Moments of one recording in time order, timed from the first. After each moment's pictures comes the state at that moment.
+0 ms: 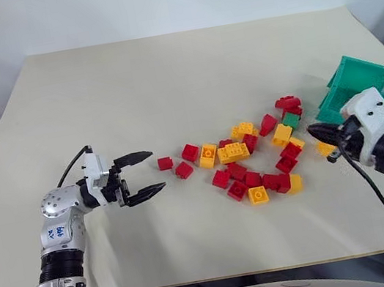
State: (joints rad) left arm -0.46 0.52 0.12 0.38 -0.45 -0.09 -1.32; right arm -0.04 -0.88 -0.42 -0.50 0.52 0.76 0.67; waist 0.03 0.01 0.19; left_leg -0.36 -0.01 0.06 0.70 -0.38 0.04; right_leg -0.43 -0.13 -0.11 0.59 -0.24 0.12
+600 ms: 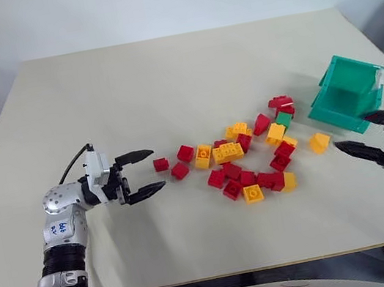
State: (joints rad) left arm -0.51 0.50 0.11 0.44 -0.45 -0.13 -1.35; right arm -0.14 -0.95 -0.45 -0.37 0.51 0.82 0.72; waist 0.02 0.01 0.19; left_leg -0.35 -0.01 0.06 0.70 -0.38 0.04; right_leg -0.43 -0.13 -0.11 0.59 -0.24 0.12
